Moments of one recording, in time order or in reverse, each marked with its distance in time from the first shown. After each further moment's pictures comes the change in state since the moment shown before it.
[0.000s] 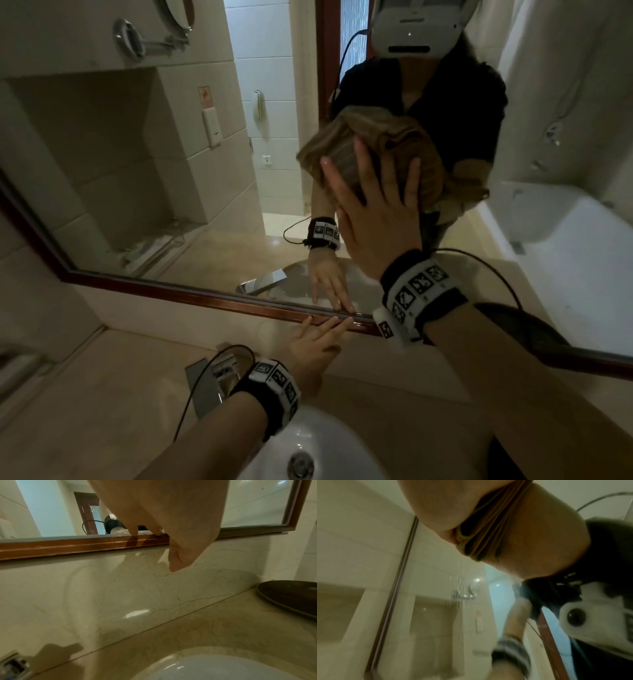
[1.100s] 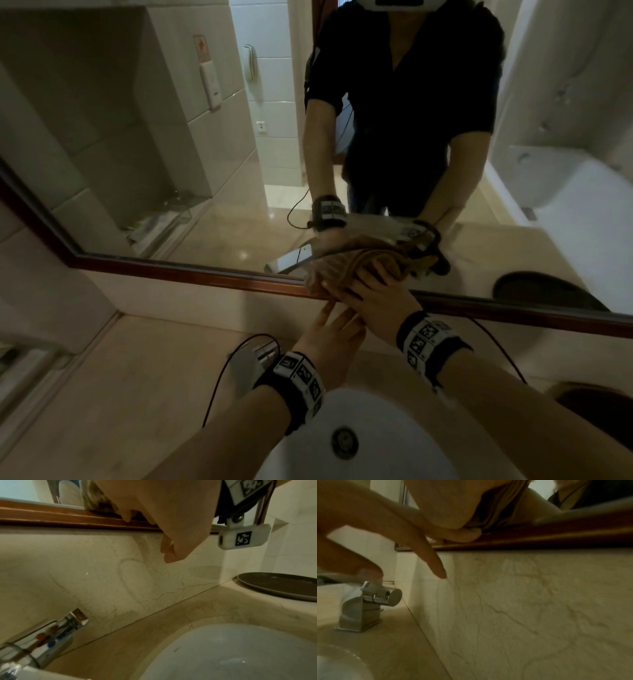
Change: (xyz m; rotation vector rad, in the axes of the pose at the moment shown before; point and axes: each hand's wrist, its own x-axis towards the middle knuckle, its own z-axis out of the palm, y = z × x) left_hand -0.026 -0.067 0.045 0.167 0.009 0.120; right_hand -0.106 -0.103 0.108 -0.035 -0.521 -0.485
